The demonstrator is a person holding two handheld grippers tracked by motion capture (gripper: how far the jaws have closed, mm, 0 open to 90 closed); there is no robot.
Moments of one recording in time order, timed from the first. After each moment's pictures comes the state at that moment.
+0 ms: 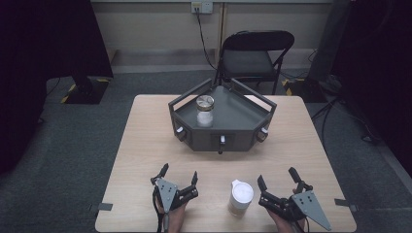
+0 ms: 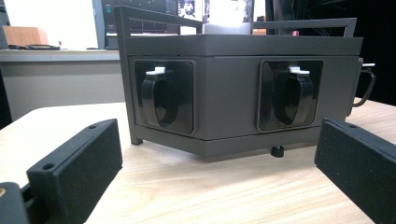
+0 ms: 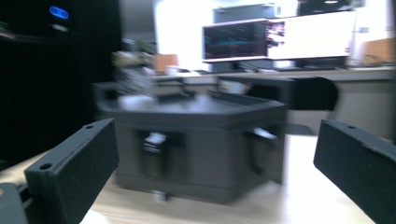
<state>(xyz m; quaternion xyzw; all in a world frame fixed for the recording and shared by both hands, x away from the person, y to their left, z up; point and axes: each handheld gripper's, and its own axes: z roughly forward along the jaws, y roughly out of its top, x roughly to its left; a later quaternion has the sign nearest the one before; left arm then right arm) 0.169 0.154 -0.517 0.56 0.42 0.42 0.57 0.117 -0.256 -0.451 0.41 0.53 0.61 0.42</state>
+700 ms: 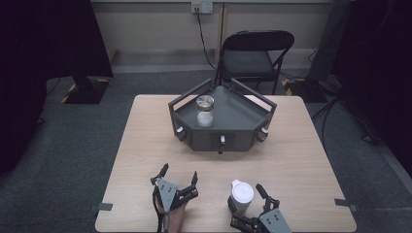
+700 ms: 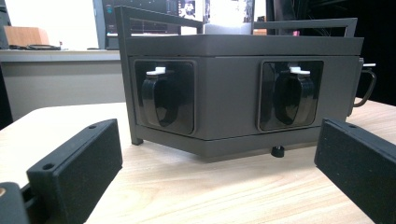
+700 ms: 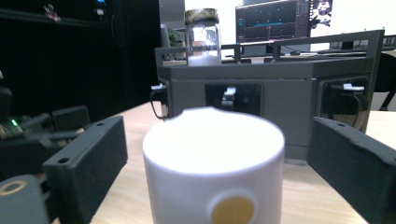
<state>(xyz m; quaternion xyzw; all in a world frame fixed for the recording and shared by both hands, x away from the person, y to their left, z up) 0.169 0.154 -0.517 0.56 0.42 0.43 0.57 0.094 -0.208 -0.494 0.39 0.57 0.61 0.38</state>
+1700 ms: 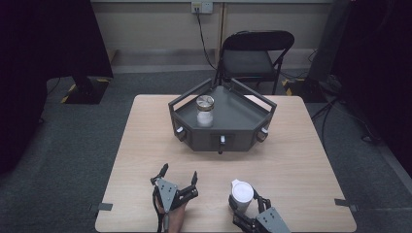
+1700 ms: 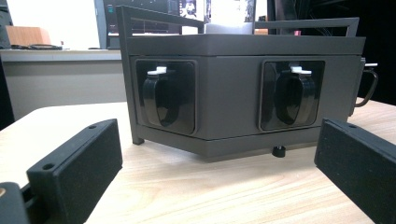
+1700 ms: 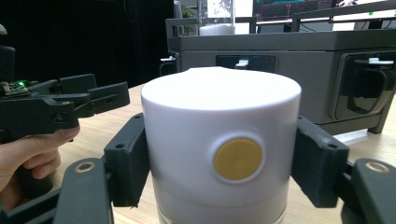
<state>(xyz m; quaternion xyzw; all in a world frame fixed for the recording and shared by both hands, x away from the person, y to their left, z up) 0.169 0.153 -0.517 0.56 0.42 0.43 0.57 0.103 -0.222 -0.492 0.38 0.61 0.60 0.35</state>
